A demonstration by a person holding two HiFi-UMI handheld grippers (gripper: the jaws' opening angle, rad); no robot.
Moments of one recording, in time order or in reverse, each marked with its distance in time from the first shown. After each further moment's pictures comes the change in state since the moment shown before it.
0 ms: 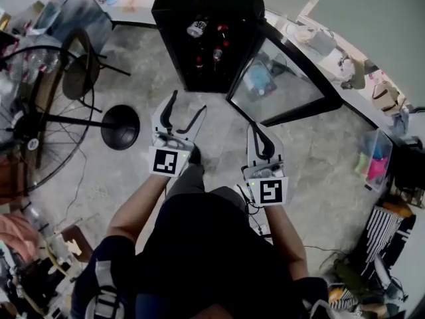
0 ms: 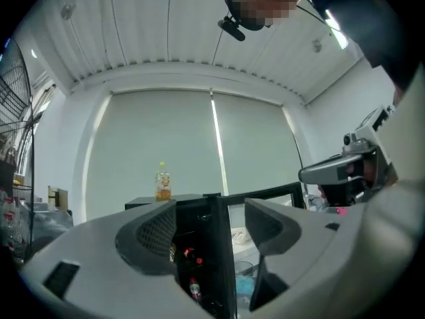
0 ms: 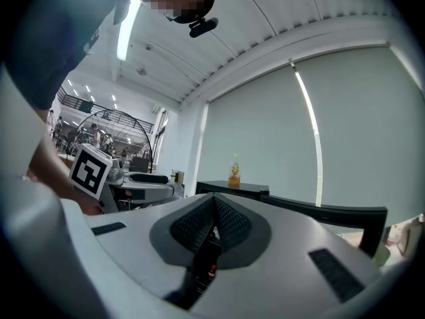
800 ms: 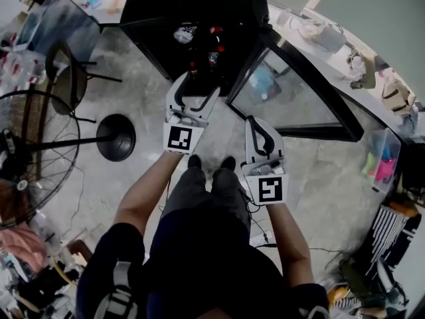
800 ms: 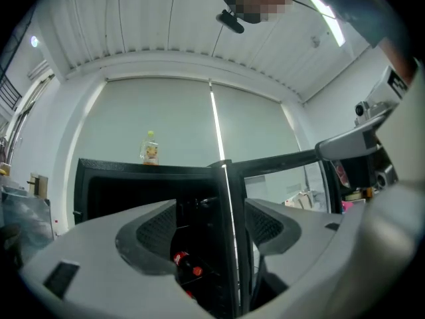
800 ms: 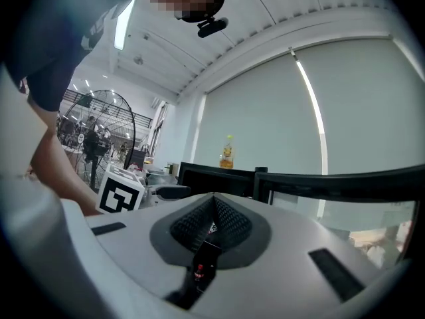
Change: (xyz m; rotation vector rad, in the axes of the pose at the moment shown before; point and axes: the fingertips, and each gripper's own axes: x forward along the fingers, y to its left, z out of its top) left arm 0.186 0.035 -0.134 0.012 -0.015 -0.056; right arm 0.124 -0.067 -0.095 -0.015 0.022 -0.009
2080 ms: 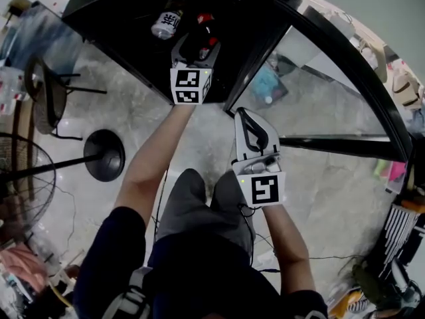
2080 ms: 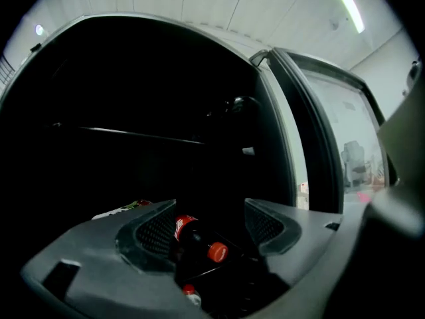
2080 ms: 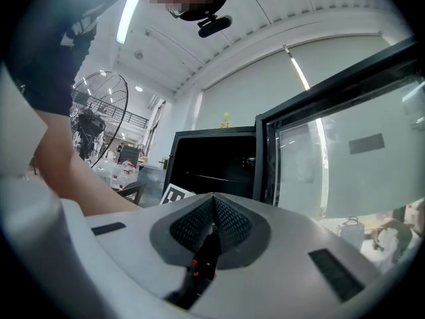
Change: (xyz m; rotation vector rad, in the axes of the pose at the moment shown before) left arm 0.171 0.063 -0.222 -0.073 0.120 0.055; right arm 0.075 -0.003 -0.163 0.001 -0.021 -0.040
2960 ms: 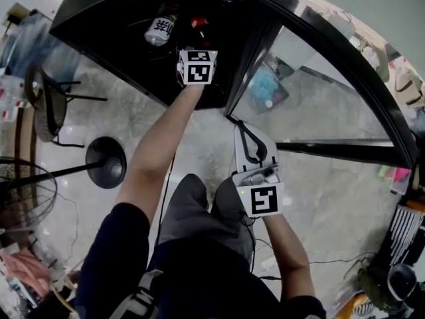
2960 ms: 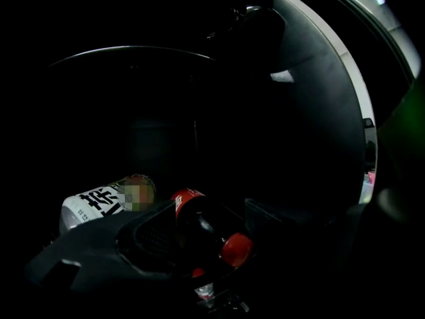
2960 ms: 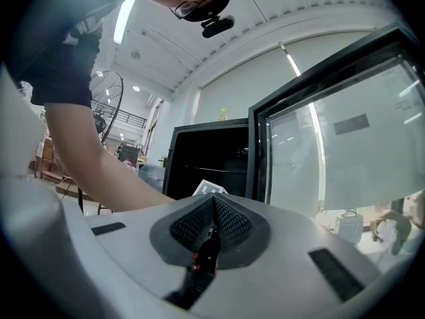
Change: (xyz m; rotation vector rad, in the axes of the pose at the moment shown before) left arm 0.075 0.013 -0.058 0.047 0.265 0.085; right arm -0.013 -0.010 -0.030 0.029 0.017 -0.006
